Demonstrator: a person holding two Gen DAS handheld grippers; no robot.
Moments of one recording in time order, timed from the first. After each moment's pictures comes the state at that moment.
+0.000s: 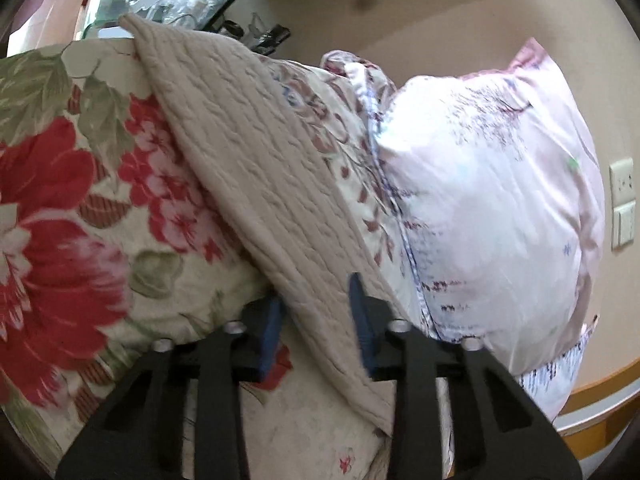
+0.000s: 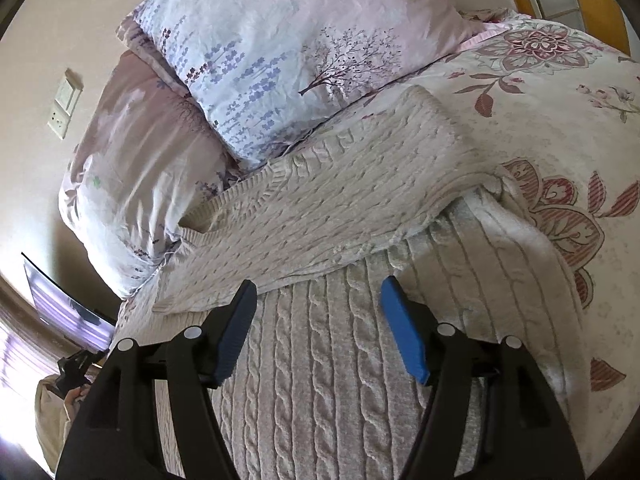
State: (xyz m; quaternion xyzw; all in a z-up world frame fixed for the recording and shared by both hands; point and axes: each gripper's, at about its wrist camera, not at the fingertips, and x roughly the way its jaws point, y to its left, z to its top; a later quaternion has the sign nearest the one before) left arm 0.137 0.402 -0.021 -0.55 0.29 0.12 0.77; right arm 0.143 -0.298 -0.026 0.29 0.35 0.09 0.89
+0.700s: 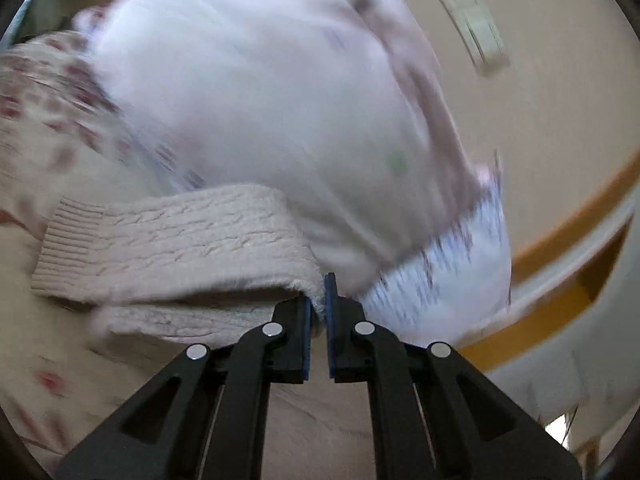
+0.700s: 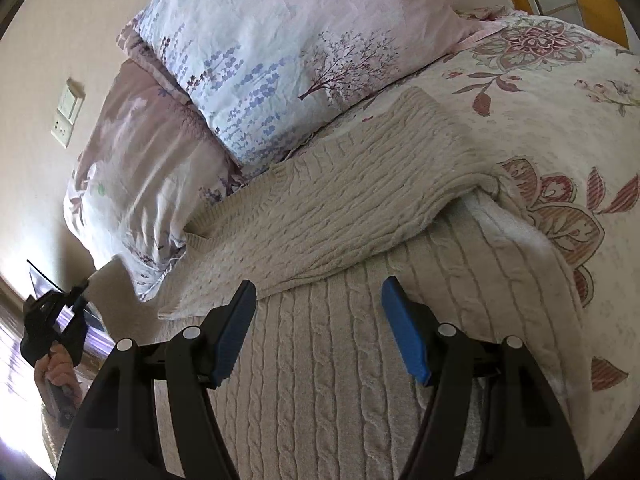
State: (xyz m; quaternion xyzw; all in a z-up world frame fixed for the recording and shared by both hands) left arm 0.215 0.178 0.083 -0.43 0.29 -0.15 0.84; right arm 0.139 -0.301 -0.027 0.31 0.34 0.08 0.89
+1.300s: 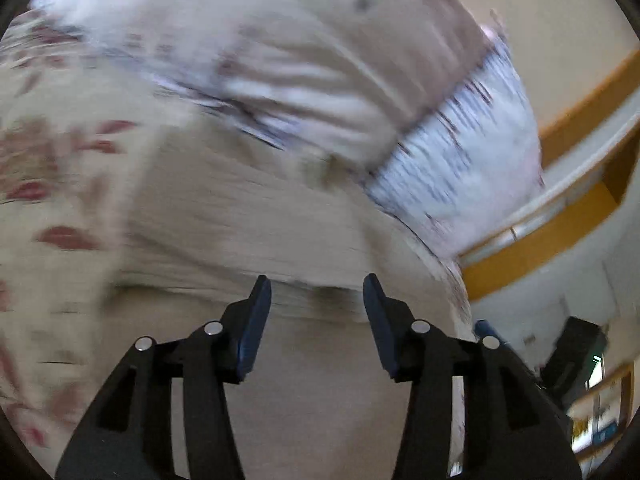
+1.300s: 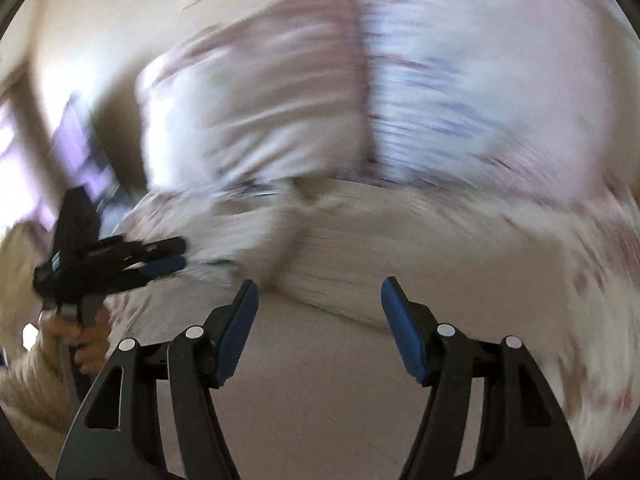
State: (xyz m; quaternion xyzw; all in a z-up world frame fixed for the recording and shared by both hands) left arm 0.187 0.127 0.027 -0.33 0.39 -0.17 0.84; right arm 0.158 -0.168 0.065 -0.01 0.33 0.25 0.91
